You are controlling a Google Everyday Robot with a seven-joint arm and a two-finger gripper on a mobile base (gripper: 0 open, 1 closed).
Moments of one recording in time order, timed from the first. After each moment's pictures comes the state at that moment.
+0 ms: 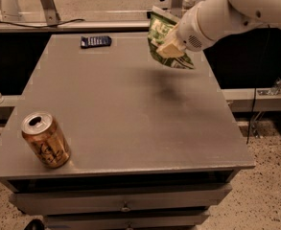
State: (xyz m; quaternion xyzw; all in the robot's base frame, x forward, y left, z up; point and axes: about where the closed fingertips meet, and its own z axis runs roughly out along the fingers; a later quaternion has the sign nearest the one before) arm 0.631 -0.073 0.940 -0.54 0.73 0.05 0.40
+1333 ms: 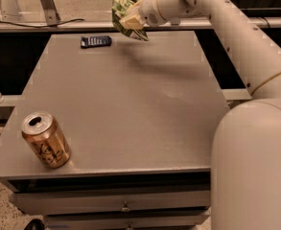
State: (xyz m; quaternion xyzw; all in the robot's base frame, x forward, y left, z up) arm 0.797 0.030 0.947 -0.56 0.64 0.15 0.51
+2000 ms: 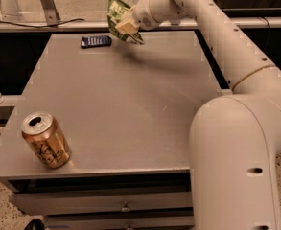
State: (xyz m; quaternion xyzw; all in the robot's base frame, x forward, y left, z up) arm 0.817 0.048 0.921 -0.57 0.64 0.16 0.48
